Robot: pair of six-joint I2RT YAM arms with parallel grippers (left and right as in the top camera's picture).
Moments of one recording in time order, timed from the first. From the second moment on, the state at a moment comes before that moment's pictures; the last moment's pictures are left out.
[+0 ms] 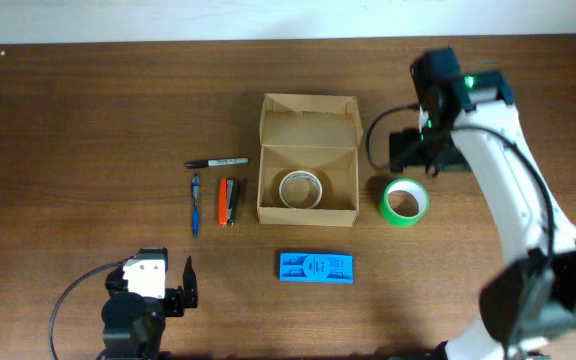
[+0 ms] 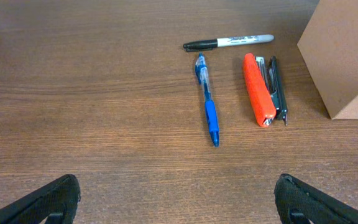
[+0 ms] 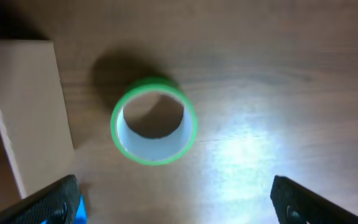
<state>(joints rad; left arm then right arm) 0.00 0.01 0.18 -0.69 -0.03 0.05 0.14 1.76 1.63 -1.35 0.14 0.20</state>
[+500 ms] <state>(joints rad) 0.00 0.01 0.18 -0.69 -0.03 0.05 0.04 1.62 1.13 -0.99 0.08 0.40</state>
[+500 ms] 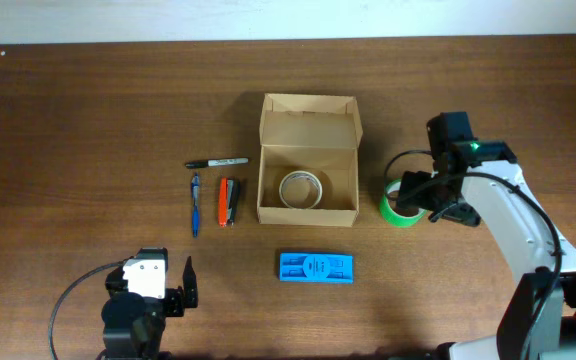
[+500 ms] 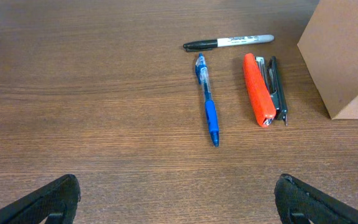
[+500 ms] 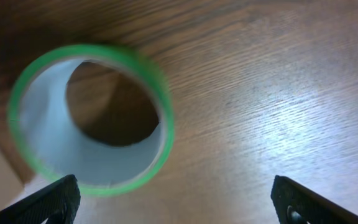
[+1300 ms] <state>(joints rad) 0.00 0.01 0.18 -0.70 -0.03 0.05 0.01 1.63 0.94 -0.66 0.05 0.49</state>
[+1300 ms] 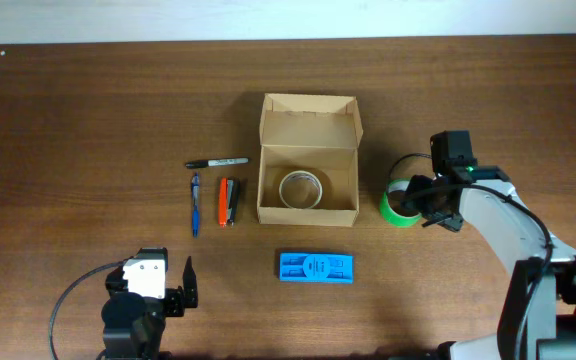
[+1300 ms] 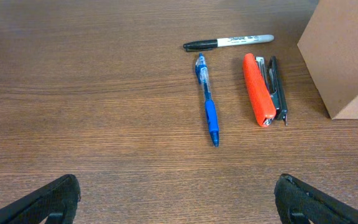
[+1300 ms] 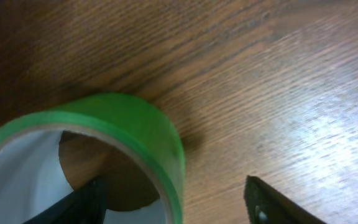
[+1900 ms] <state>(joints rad) 0.00 0.01 0.18 -0.70 -0.03 0.05 0.00 1.69 0.96 -0.68 0.03 0.47</state>
